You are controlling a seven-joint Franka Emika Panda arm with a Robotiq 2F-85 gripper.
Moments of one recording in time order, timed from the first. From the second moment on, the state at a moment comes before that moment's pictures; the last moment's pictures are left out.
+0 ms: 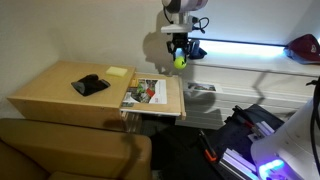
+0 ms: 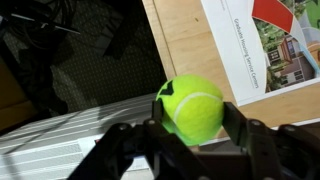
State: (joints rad) arm 0.04 0.38 -0.12 -2.02 0.02 2.19 0.87
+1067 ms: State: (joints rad) arm 0.13 0.62 -0.16 -1.92 -0.06 2.40 1.08
